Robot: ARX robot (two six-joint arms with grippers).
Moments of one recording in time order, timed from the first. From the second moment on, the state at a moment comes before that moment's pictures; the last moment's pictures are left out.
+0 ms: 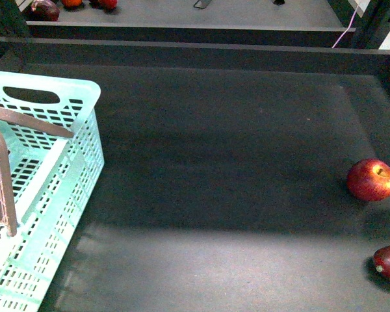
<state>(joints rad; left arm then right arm) 0.31 1.53 0.64 0.25 0.31 -0.88 0.00 0.01 0.02 0.00 0.00 0.00</state>
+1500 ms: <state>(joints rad) -0.08 1.44 0.85 0.04 0.23 -0.98 0.00 0.01 0.02 0.00 0.00 0.00</state>
